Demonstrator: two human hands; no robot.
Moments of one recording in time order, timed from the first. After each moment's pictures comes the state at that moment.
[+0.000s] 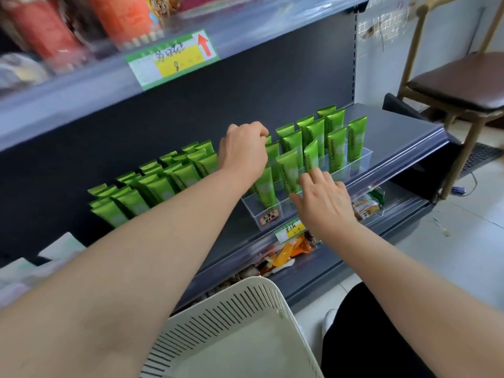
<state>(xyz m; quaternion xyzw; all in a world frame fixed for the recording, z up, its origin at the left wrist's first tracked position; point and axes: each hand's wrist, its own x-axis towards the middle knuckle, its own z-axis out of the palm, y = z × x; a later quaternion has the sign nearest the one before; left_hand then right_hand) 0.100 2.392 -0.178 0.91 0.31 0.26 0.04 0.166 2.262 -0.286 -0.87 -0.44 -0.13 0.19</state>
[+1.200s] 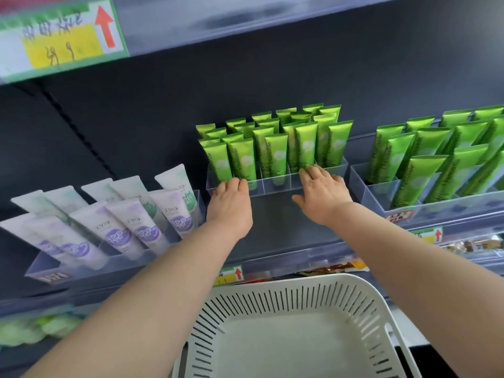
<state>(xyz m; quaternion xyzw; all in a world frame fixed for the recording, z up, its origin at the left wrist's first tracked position) -0.140 2.517 -0.300 0.87 0.50 0.03 -0.05 0.046 2.451 -0.306 -0.79 -0.61 -0.01 0.08</state>
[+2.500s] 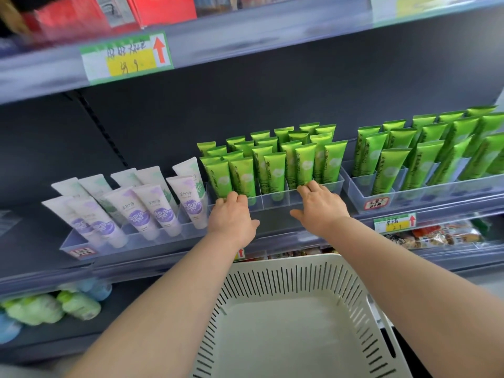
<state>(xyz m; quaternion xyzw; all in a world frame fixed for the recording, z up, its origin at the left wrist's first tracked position) -0.168 2.445 -0.289 0.85 0.53 0.02 -0.03 0.014 2.384 -0.300 -0.79 -0.61 0.01 0.09</state>
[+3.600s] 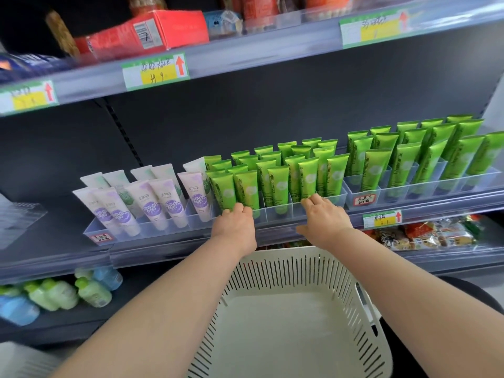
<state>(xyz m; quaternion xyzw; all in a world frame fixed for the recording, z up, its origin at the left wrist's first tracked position) -0.177 2.380 -0.271 0.84 0.53 -0.07 -0.04 0.002 2.324 -0.297 -0.78 -0.62 0.01 0.09</state>
